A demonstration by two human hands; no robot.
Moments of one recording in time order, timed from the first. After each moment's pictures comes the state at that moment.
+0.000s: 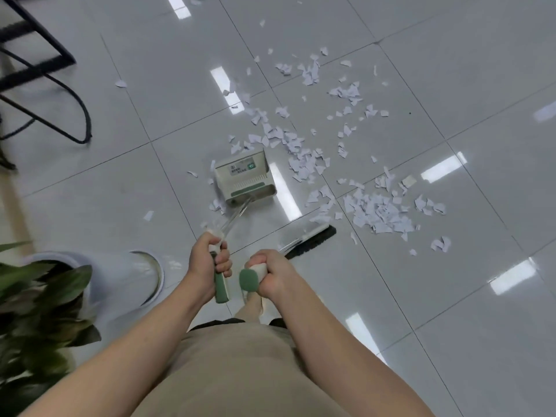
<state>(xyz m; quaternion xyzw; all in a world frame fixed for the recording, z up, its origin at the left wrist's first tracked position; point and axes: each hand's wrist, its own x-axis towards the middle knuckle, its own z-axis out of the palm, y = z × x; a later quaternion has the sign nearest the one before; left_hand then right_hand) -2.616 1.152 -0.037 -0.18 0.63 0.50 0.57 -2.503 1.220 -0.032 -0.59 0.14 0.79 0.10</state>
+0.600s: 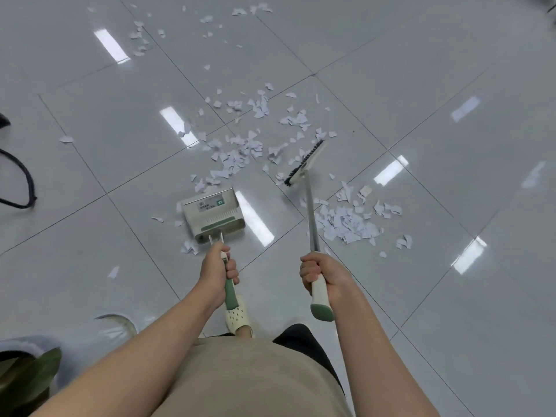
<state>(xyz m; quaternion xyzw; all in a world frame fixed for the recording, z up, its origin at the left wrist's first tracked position) -2.618 1.234 -0.041 -0.11 0.65 0.43 0.61 -2.407 1.305 -0.001 -0.56 0.11 0.79 0.19</state>
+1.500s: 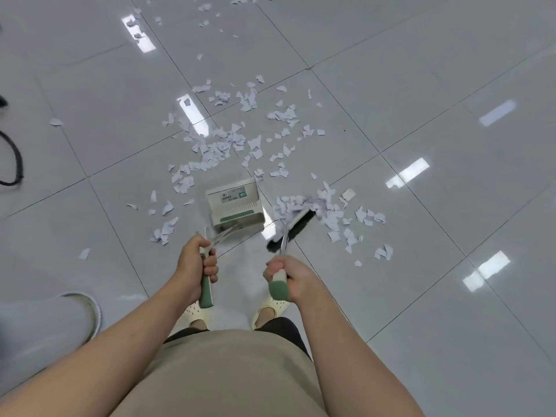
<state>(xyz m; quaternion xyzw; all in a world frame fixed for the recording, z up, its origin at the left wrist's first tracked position) -2.435 1.318 -0.026 -0.14 0.67 0.42 0.59 -2.246 1.394 -0.042 -0.59 0.09 0.79 0.11</state>
